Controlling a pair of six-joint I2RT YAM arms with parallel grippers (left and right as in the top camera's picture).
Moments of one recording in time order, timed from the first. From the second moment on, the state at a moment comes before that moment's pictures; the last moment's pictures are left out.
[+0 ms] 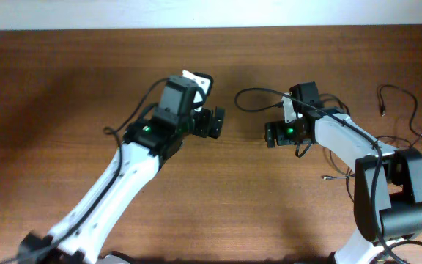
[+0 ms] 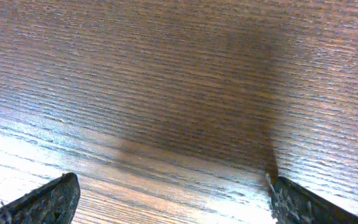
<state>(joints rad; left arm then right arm) -0.45 1.46 1.16 -0.47 0.03 -0.12 0.18 1.86 1.10 -0.52 -0.13 0.08</state>
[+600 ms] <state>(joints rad) -0.45 1.26 1.05 -0.53 0.01 -0.11 0.18 1.86 1.10 -0.51 -0.13 0.08</state>
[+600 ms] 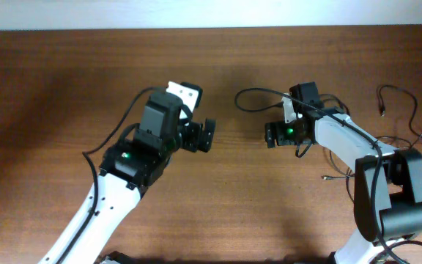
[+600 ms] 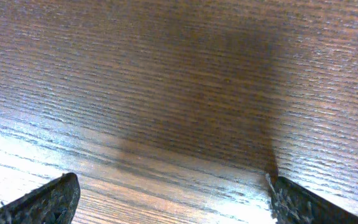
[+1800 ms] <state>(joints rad) -0.36 0.70 0.02 0.26 -0.06 -0.12 0.18 1.86 1.10 -0.52 -0.13 0.08</state>
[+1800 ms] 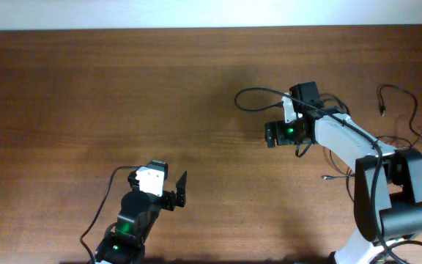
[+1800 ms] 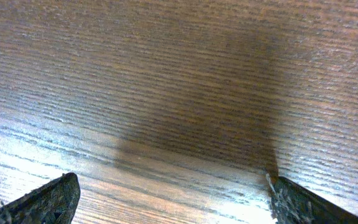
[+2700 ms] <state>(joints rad) -0.24 0.03 0.01 -0.08 -0.05 -0.07 0.18 1.86 1.10 -0.51 -0.13 0.08</state>
